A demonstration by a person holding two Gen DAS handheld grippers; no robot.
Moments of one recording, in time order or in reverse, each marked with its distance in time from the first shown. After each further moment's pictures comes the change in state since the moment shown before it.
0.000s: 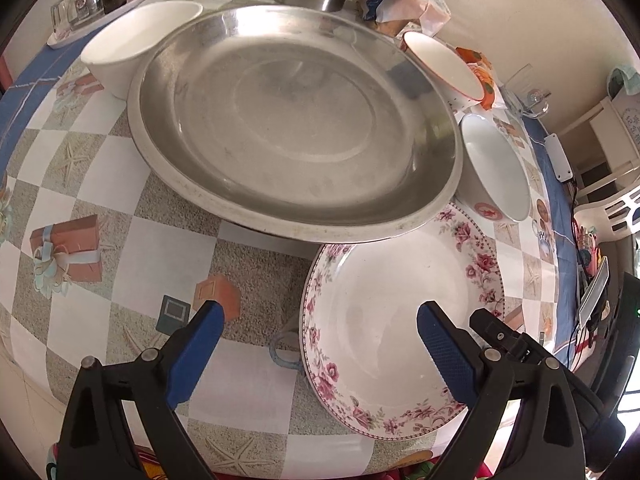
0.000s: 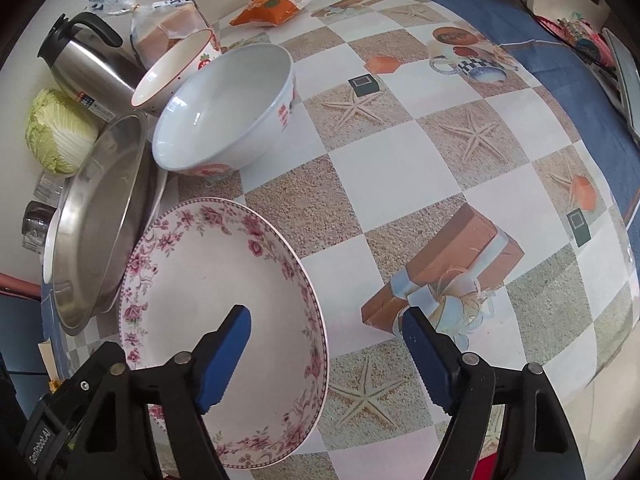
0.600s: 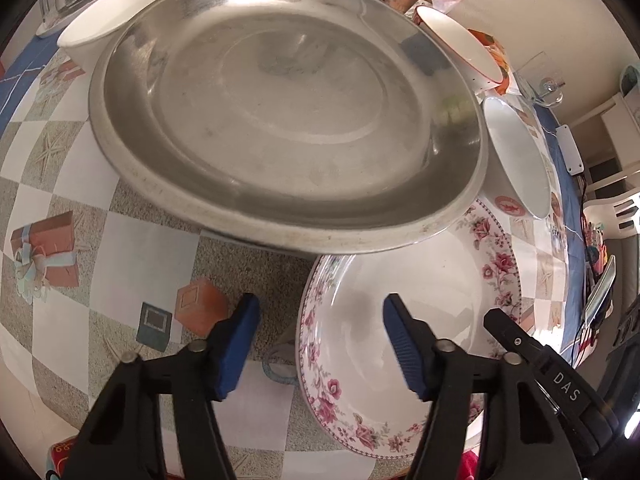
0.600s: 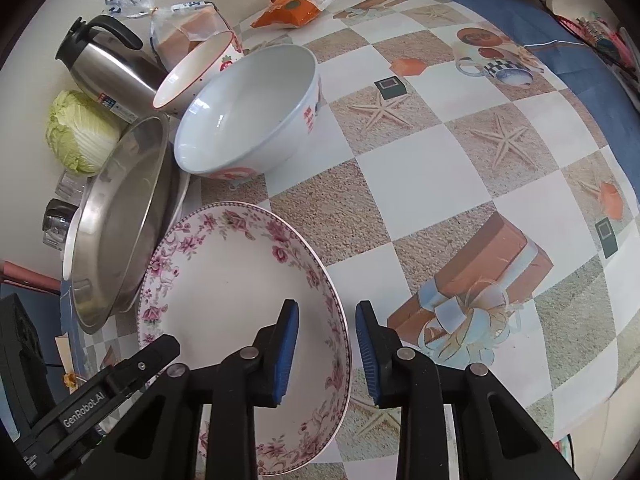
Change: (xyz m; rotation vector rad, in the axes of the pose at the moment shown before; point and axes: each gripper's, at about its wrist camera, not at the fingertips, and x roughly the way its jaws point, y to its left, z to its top) left arm 0.032 -0.009 0.013 0.001 0.053 0.003; right arm 0.008 0.003 0.005 -0.008 -0.013 0.101
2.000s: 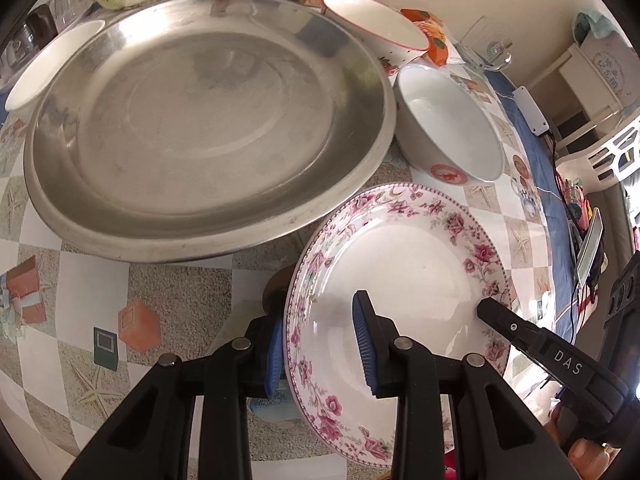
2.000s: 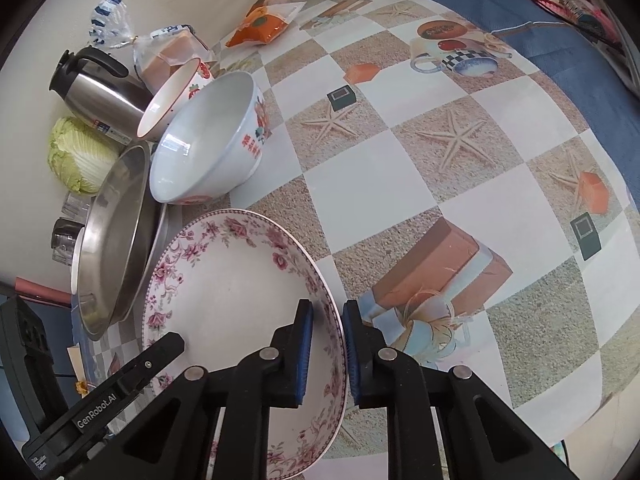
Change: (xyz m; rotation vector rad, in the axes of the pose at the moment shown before) left arm 0.007 -0.056 0.000 0.167 -0.034 -0.057; right arm -0.009 -0.034 0.005 0.047 -0.012 0.043
